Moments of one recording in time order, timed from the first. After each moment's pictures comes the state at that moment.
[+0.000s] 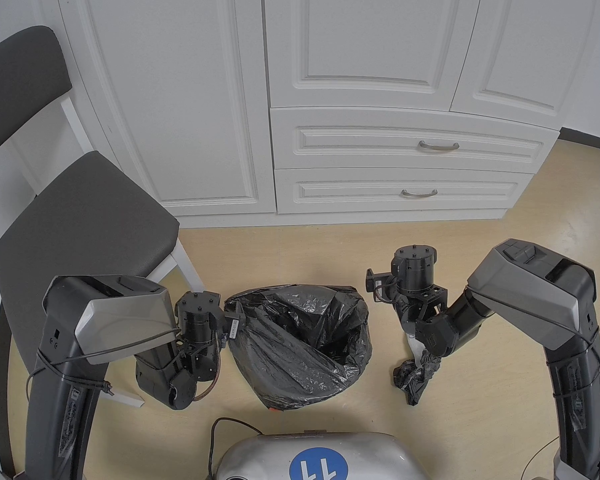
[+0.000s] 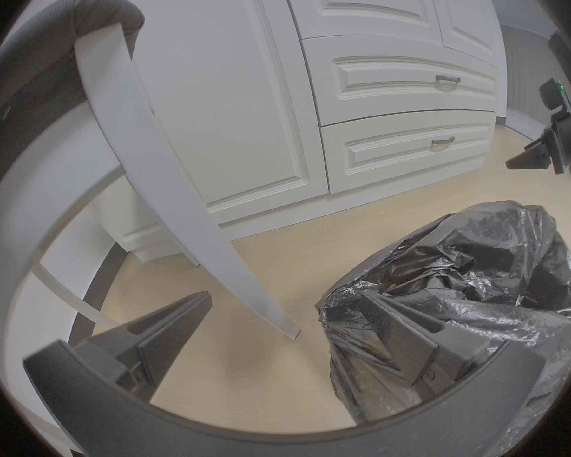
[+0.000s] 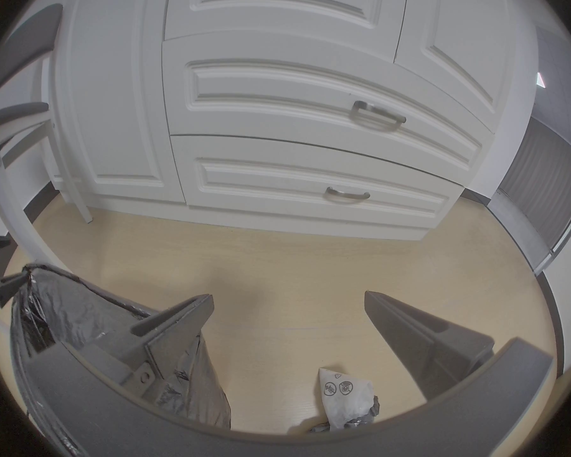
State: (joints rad) left arm -0.42 2.54 -0.86 -1.42 0.49 0.15; right arm 0.46 2.48 -1.23 -0.97 -0.52 0.00
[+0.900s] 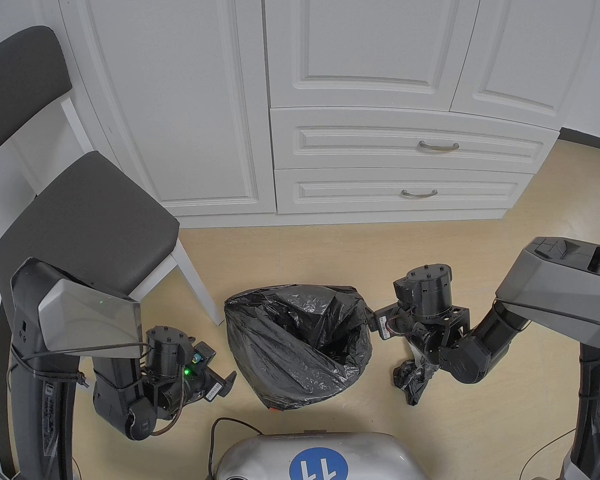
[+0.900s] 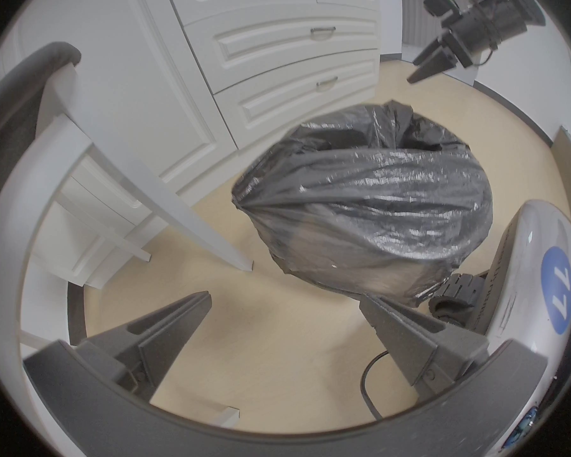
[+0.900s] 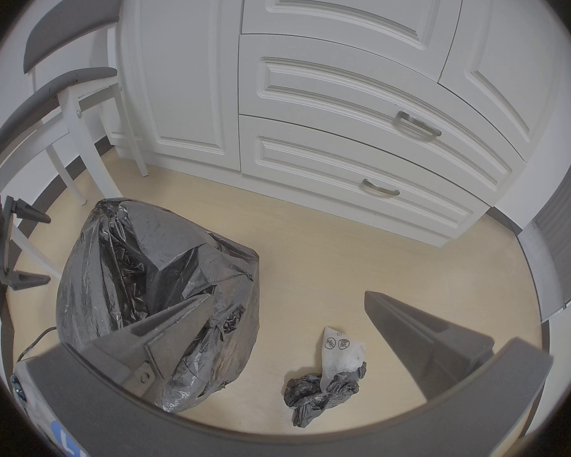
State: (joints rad) left arm -0.40 2.40 -0.43 -1.41 0.13 0.43; right arm 0.53 2.28 -0.89 -0.97 -0.40 -0.10
